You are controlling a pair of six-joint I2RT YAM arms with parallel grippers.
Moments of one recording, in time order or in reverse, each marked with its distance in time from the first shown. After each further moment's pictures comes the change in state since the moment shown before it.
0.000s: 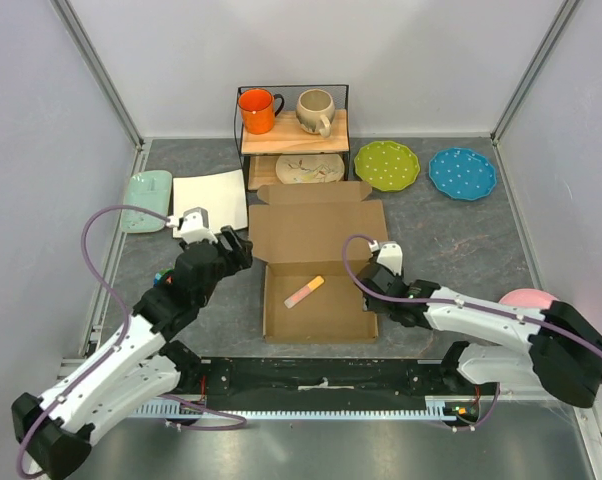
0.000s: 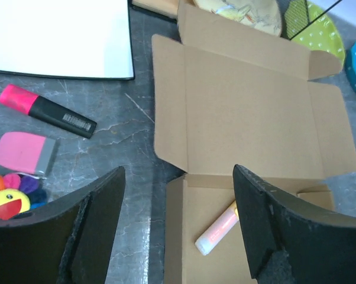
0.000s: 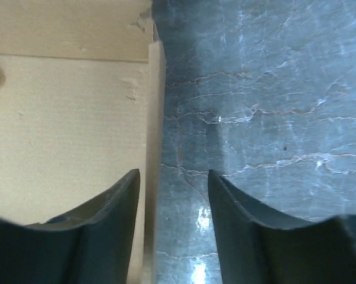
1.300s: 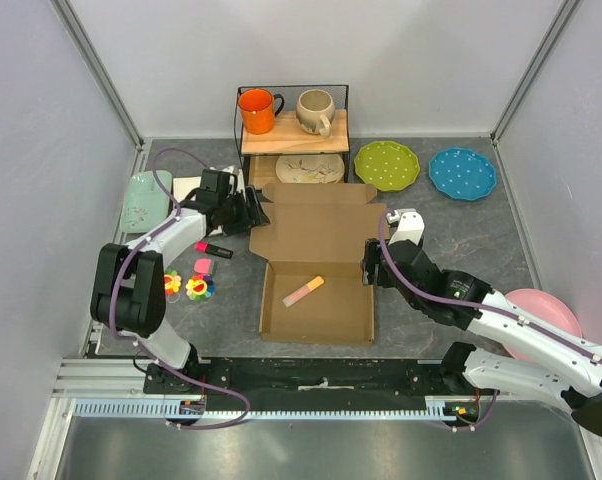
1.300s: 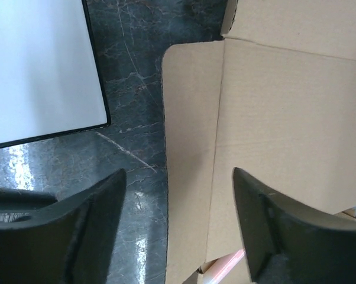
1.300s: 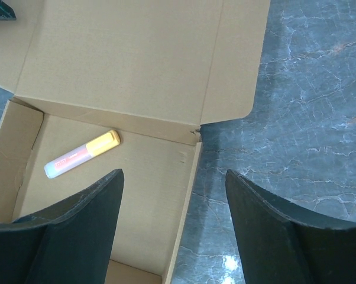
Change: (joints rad) left arm 0.454 0.947 0.473 0.039 0.728 0.184; right arm 0.000 -0.308 0.255 -0.172 0.040 -0.164
